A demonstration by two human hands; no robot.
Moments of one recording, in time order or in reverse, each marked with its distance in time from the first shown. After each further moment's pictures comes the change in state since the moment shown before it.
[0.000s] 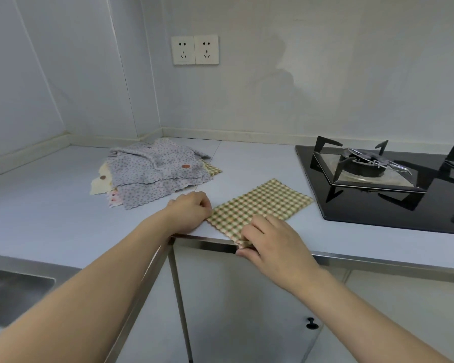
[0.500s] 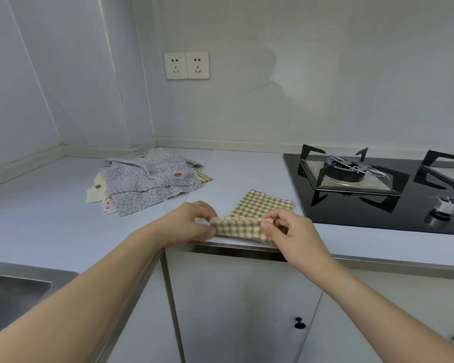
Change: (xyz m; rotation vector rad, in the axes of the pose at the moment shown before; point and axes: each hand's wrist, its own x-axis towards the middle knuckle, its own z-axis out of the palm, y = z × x) left_hand -0.034 0.018 -0.002 -0.263 -0.105 0.249; right_hand -0.020 0.028 -0.041 0.690 0.114 0.511
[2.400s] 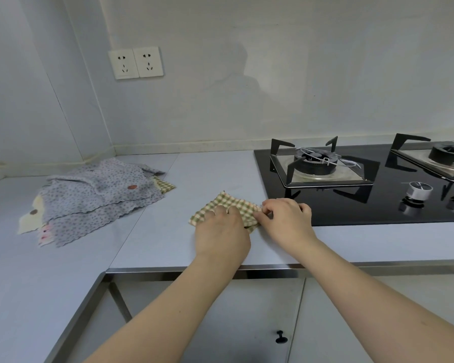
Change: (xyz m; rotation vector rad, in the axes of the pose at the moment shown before) left_hand 0.075 0.098 0.120 0.781 0.272 -0.150; right_hand 0.069 0.090 -0.028 -0.568 0.111 0.144
